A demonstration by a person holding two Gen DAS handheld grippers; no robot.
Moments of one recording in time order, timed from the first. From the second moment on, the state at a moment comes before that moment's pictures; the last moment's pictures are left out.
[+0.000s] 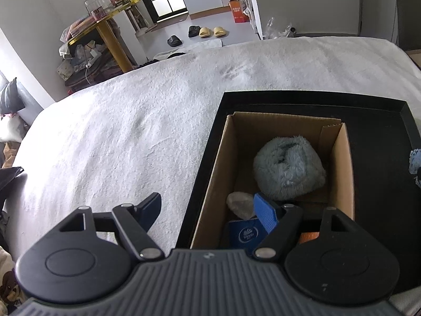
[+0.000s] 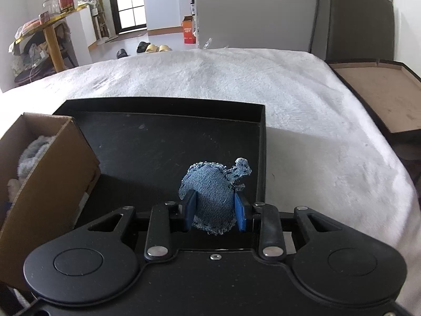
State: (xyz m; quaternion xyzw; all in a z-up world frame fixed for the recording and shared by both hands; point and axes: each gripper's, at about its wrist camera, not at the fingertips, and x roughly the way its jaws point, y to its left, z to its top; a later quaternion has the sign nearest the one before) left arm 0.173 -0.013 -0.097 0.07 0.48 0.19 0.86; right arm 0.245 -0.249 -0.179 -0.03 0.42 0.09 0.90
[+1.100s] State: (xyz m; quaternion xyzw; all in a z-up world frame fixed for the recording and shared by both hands) left arm 0.118 0.037 -0.061 -0.03 0.45 0.11 0.88; right arm 0.166 -0.173 -0.090 -0.02 0.38 0.09 0.92
